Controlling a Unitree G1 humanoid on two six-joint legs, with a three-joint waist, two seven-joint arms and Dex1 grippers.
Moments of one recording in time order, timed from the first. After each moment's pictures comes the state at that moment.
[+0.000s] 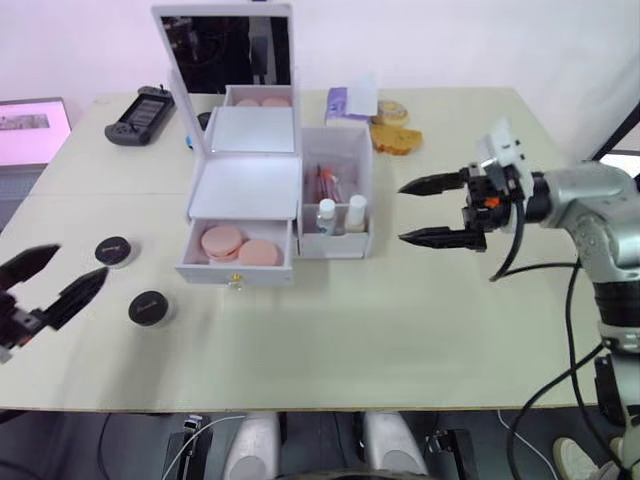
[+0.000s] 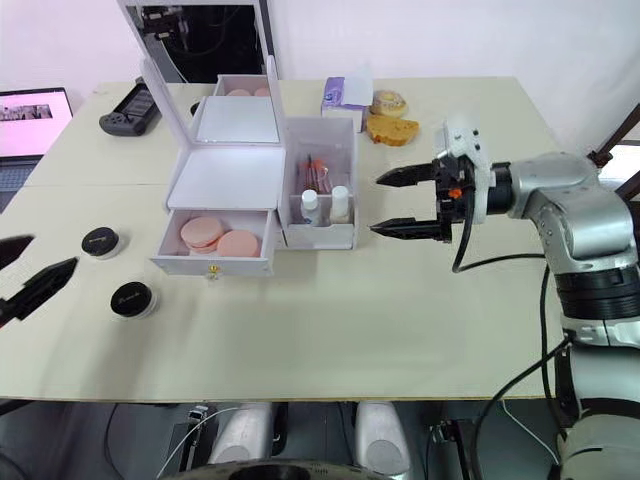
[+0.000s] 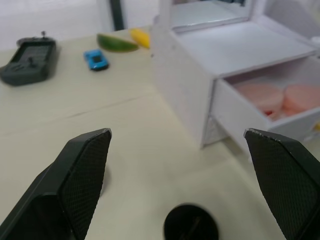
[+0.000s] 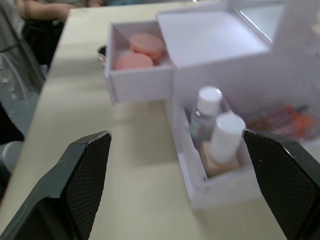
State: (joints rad) left arm 0.35 0.72 0.92 -0.31 -0.72 0.47 -0.89; right arm -0.65 -0.88 0.02 0.05 0.52 0.50 1.34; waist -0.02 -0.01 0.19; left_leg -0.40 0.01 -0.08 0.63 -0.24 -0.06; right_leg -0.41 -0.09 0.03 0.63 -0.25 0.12
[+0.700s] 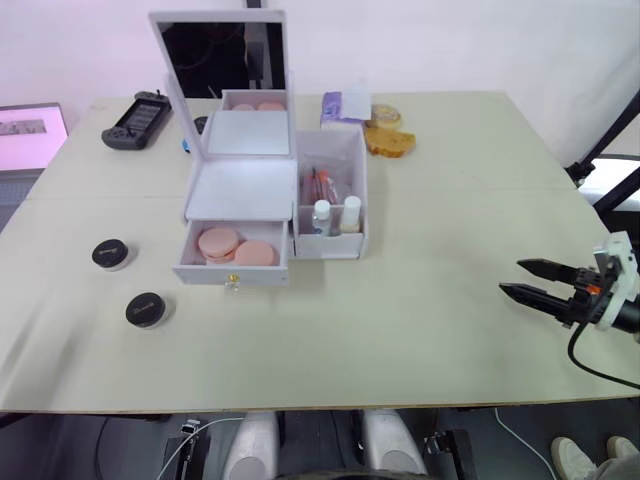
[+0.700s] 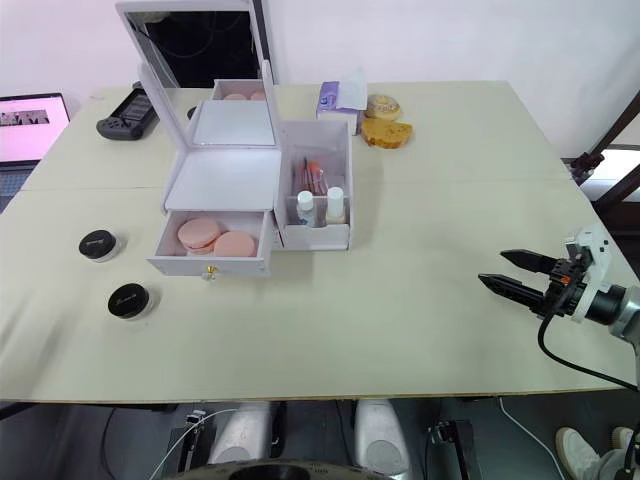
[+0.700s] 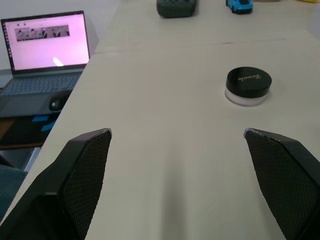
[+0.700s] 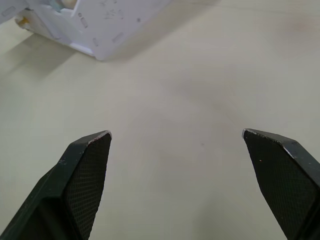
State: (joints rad) left arm 0.30 0.81 0.96 0.47 -0.56 0.03 -1.01; right arm -0.08 -0.93 -0.43 0.26 0.56 0.41 1.25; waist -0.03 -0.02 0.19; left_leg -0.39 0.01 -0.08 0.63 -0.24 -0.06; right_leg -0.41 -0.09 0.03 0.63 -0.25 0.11
